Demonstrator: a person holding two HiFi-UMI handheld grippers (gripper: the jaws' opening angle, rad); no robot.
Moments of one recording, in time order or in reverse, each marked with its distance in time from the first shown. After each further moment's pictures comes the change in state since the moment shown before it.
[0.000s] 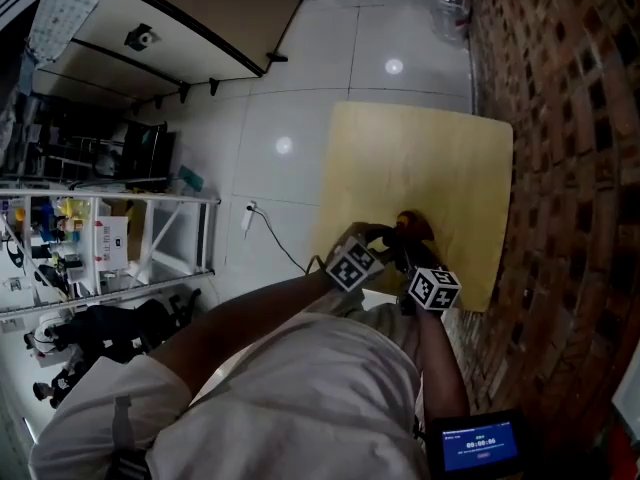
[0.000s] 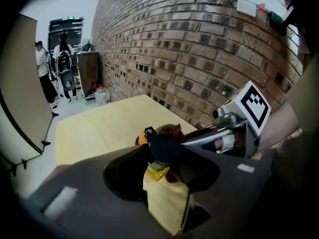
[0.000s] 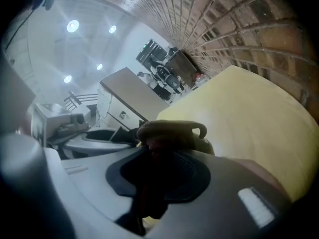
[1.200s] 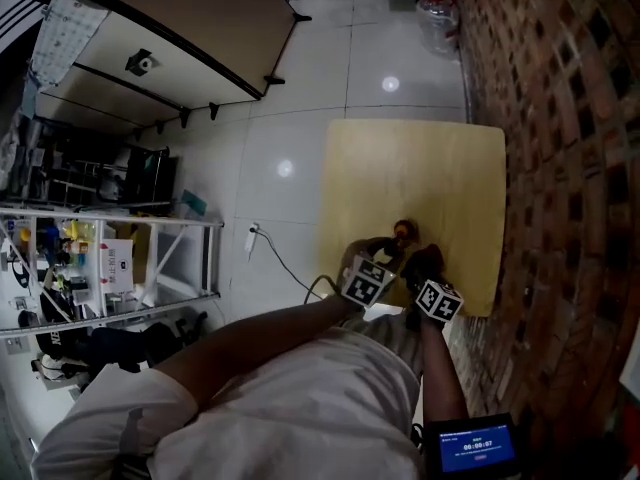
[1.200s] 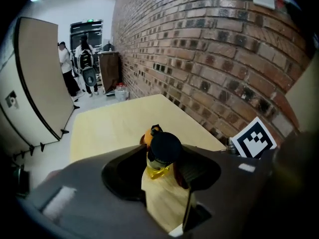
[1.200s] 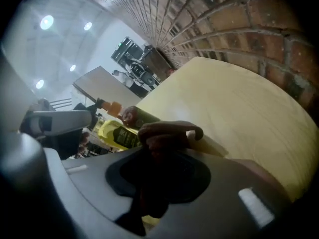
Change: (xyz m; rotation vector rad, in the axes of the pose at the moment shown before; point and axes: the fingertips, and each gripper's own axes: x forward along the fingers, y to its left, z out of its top) left arm -0.002 0.011 -0.001 -0.117 0.014 0.207; right arm -0.004 -0.073 -0.058 0.169 0.021 -0.213
